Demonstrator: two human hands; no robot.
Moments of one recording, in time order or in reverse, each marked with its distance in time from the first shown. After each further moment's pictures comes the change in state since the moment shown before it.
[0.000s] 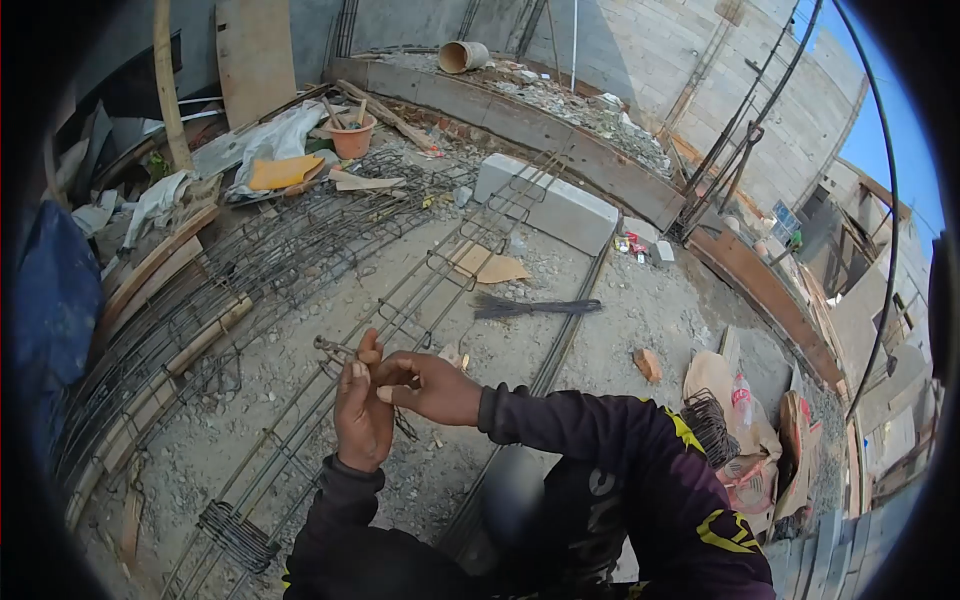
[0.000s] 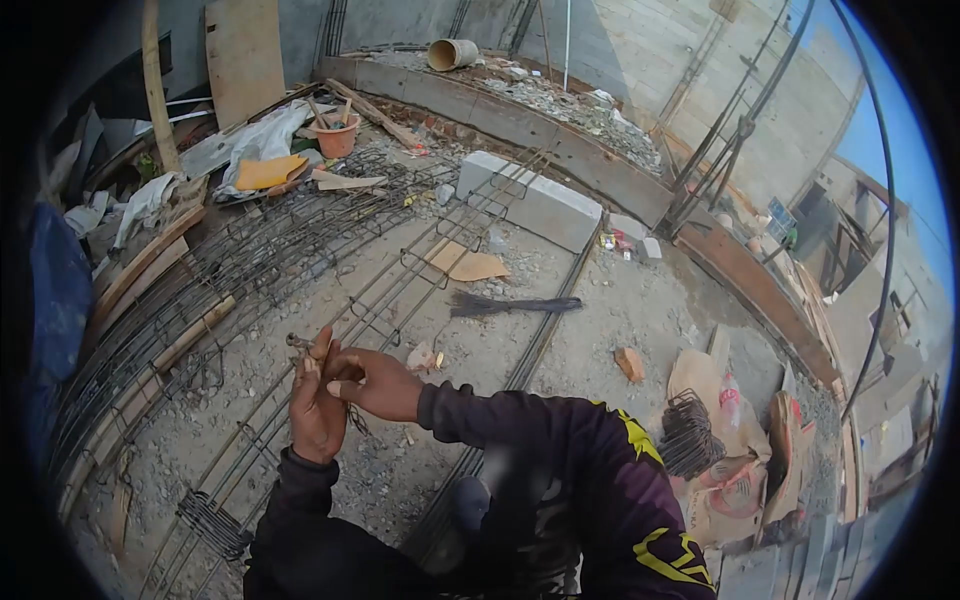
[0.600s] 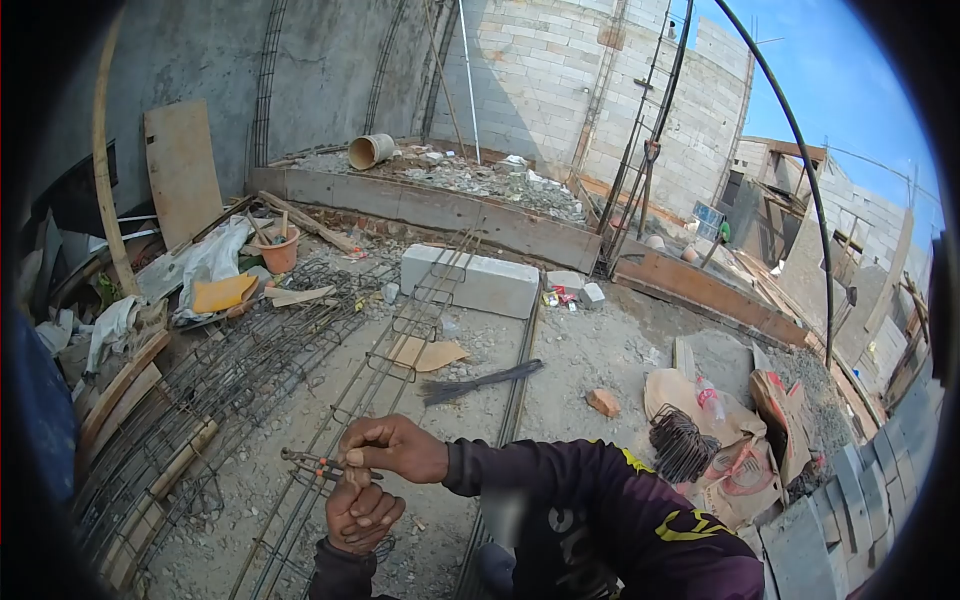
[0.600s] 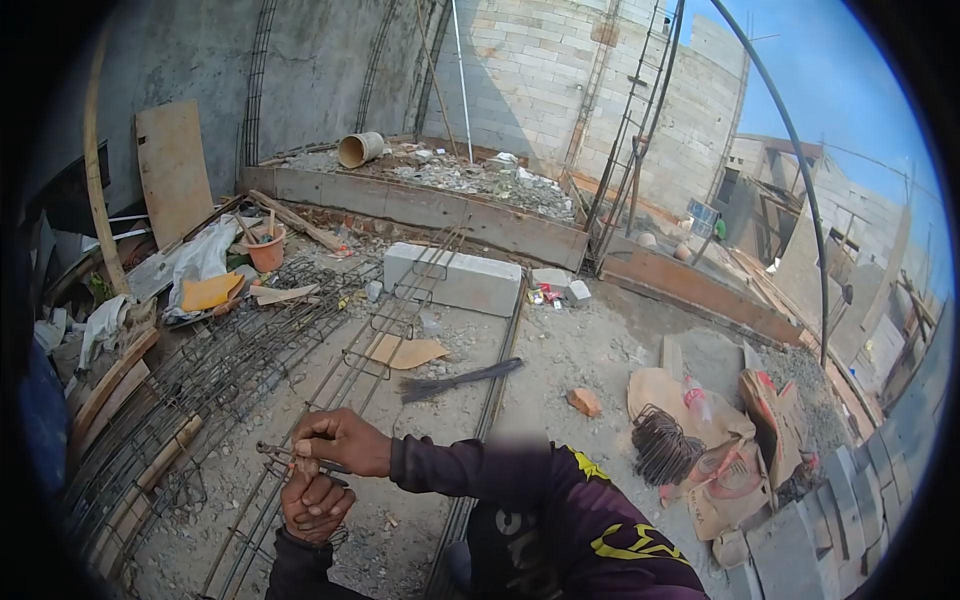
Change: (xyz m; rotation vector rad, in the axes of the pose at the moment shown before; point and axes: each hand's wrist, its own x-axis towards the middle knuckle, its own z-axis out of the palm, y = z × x) left_hand -0.008 0.015 0.026 -0.423 -0.388 -0.448; right_hand -0.004 -0.019 -0.026 0.546 -0.036 -0.364
